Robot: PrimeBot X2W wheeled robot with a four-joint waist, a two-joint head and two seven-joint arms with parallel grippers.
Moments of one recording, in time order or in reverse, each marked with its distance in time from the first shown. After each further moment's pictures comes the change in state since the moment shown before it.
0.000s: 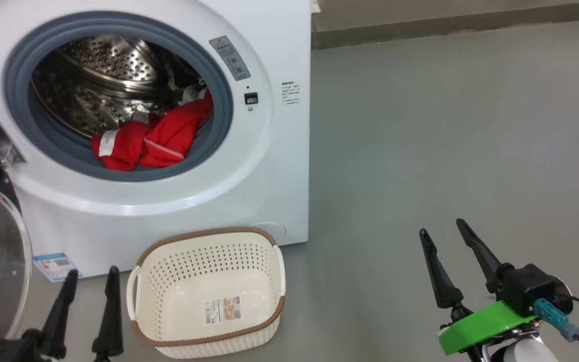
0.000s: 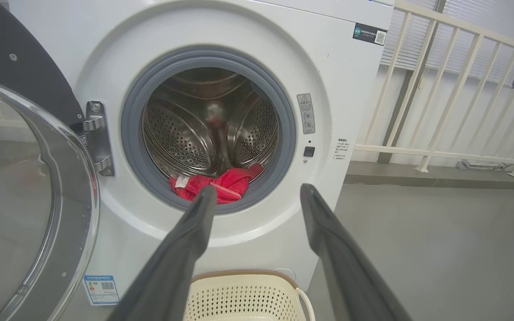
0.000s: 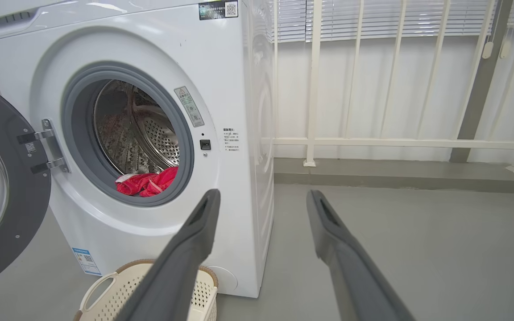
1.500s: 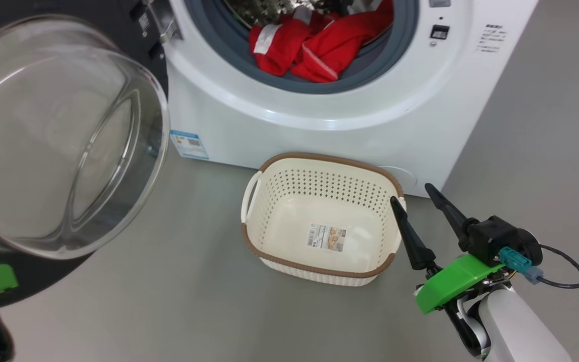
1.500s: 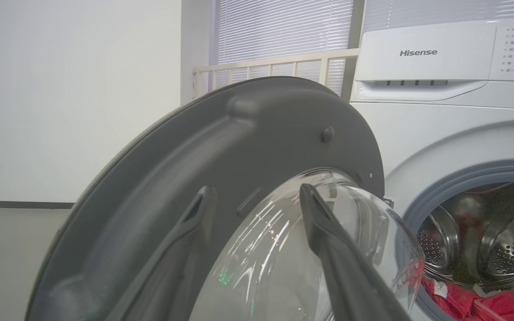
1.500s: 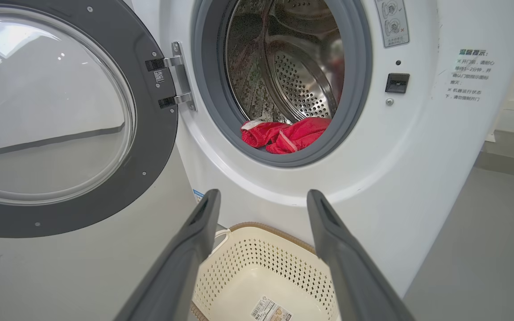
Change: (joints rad) left arm -0.331 0.035 0.266 0.096 0.011 0.171 -0.081; right arm -0.215 -0.018 0.111 0.175 0.020 0.000 0.008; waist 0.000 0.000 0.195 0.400
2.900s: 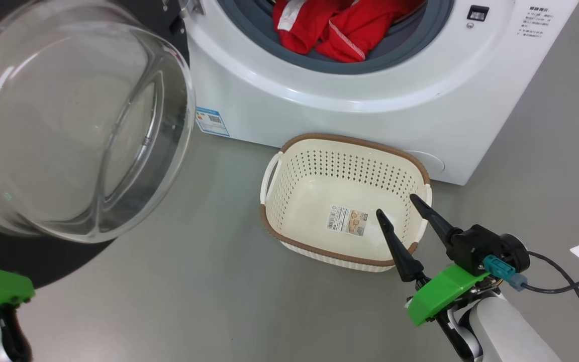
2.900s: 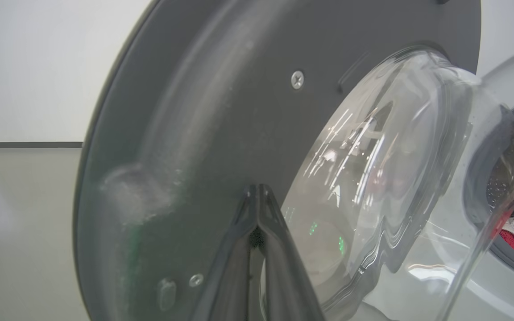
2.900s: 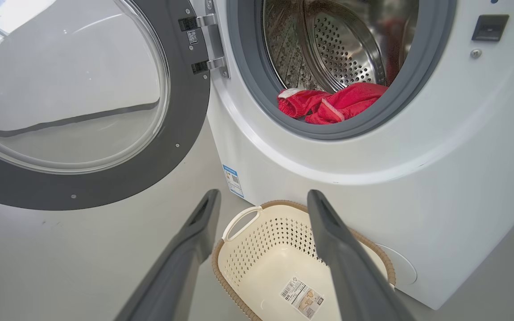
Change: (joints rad) left arm 0.027 0.074 -0.157 0.143 -0.125 0.164 0.007; right arm 0.009 -0.012 0.065 -0.001 0.012 0.000 0.002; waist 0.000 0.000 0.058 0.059
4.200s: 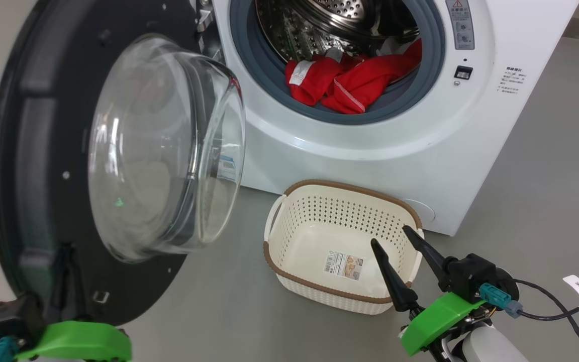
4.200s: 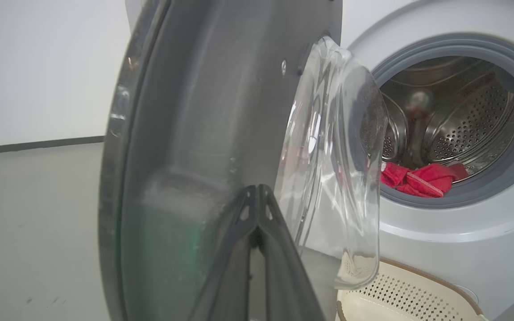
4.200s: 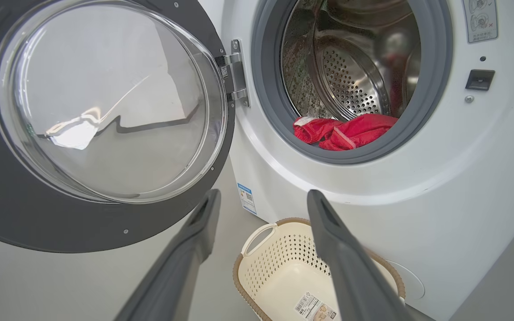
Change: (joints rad) left arm 0.219 -0.039 -0.232 -0.287 0.120 0.031 0.172; right arm 0.087 0.026 0.010 0.001 0.046 0.000 -0.010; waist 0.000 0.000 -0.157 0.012
